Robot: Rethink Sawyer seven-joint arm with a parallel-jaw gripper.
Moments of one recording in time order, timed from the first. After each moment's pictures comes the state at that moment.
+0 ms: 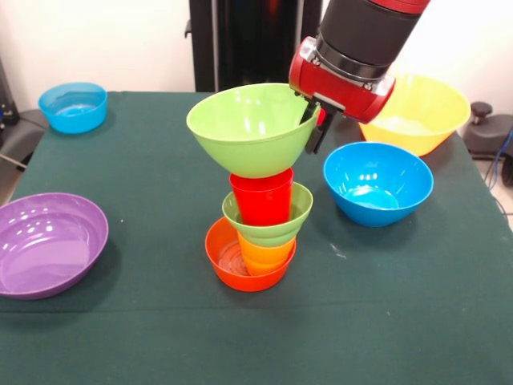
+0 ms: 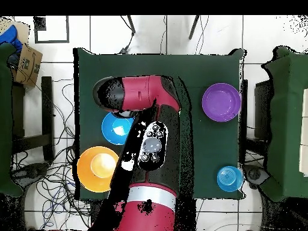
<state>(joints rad) 0.03 -0.52 -0.19 1.25 -0.15 0.89 2.18</state>
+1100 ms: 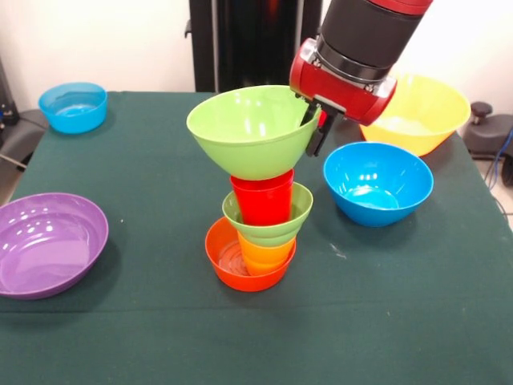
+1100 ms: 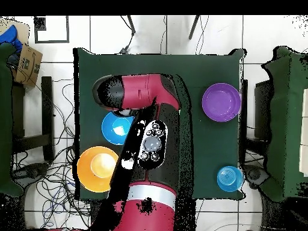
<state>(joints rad) 0.03 -0.52 -0.19 1.23 -0.15 0.90 2.18</state>
